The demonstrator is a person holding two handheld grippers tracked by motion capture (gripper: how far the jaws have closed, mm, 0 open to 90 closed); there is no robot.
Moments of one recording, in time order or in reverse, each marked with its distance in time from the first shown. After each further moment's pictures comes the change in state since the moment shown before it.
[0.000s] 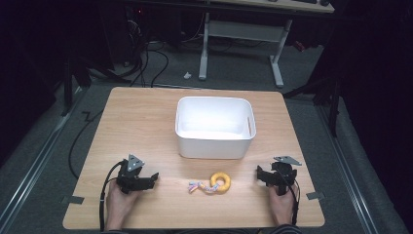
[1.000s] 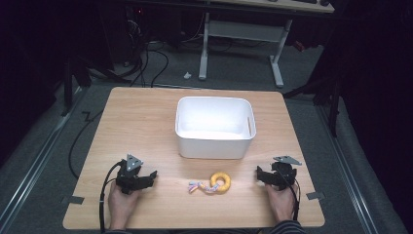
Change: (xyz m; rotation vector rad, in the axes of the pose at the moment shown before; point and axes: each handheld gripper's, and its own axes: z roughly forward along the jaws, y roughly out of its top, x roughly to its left) left arm -0.001 -0.001 -0.001 -0.006 0.042 -0.036; right arm -0.002 0.000 0.000 0.004 0.026 -0.031
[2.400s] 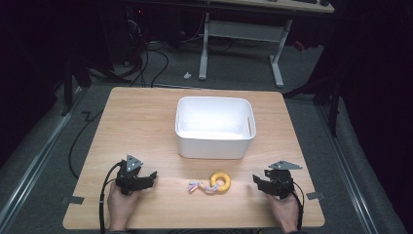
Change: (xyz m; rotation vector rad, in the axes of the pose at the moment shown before) left arm 0.000 -0.001 -0.001 0.000 0.000 0.002; right arm 0.024 0.002 -0.047 0.045 0.237 -0.155
